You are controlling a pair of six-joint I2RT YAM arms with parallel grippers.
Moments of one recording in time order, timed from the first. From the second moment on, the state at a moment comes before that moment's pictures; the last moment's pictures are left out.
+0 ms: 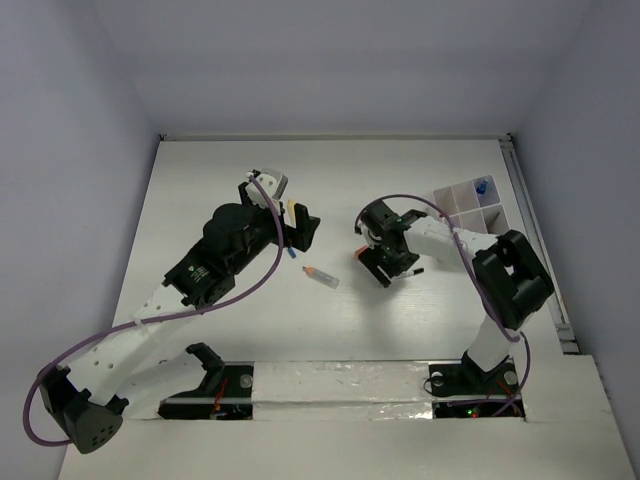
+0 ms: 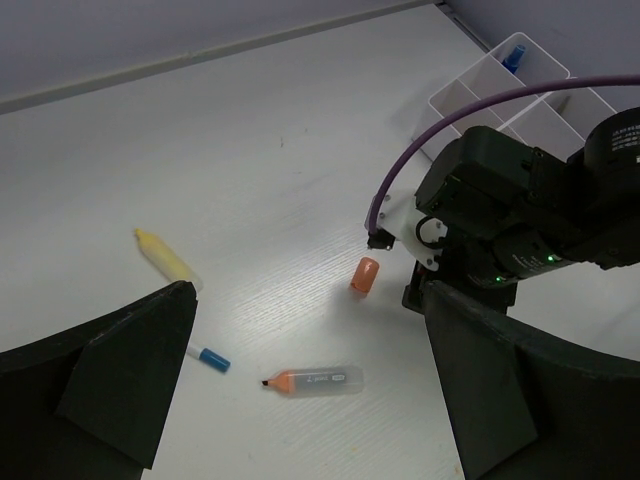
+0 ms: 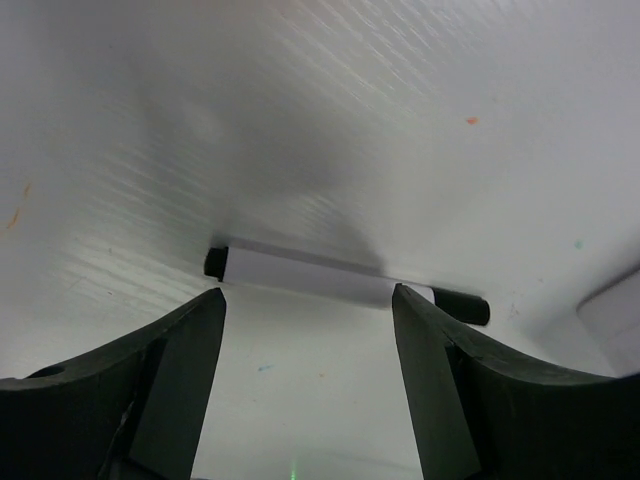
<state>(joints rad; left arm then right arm) -0.72 0.92 0.91 -0.15 -0.10 -0.19 0.62 1.73 1.12 -0.77 0.14 -0.06</state>
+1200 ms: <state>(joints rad) -0.72 0.90 0.91 -0.15 -0.10 -0.19 0.61 1.67 1.04 -0.56 0.03 0.04</state>
